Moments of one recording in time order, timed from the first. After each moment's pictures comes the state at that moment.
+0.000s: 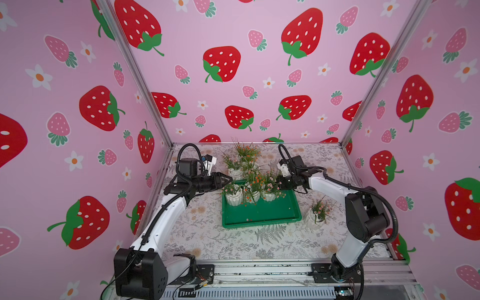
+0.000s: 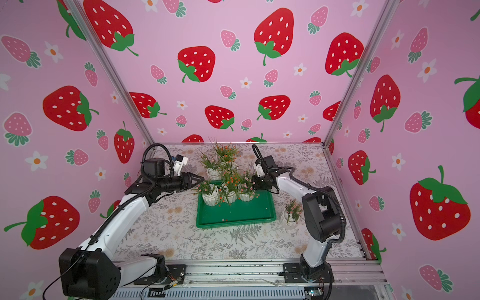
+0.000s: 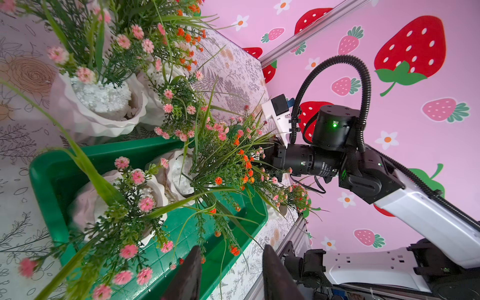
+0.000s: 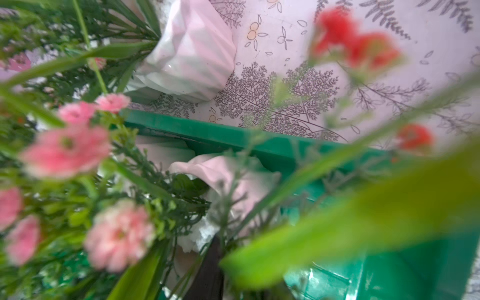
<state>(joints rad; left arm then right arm) -0.10 1.23 0.98 -0.44 0.81 -0.45 0.54 1.76 1.21 -0.43 -0.32 0.31</state>
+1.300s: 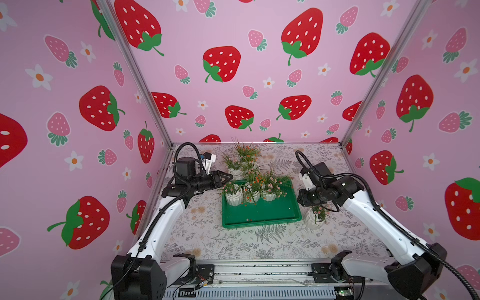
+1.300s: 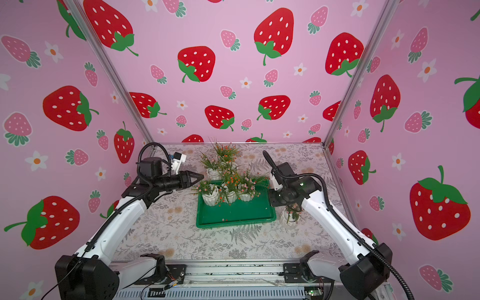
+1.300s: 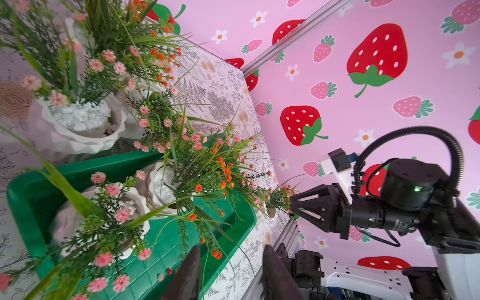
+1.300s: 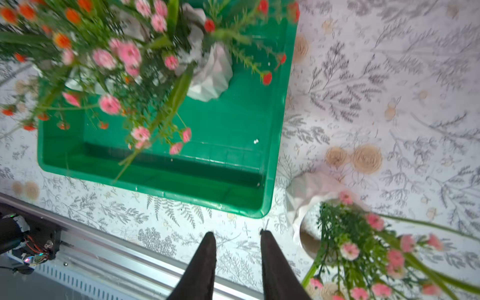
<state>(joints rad) -0.12 1.18 0.98 -0.39 0.85 -0.48 0.63 1.22 1.17 -1.12 -0.05 0.33</state>
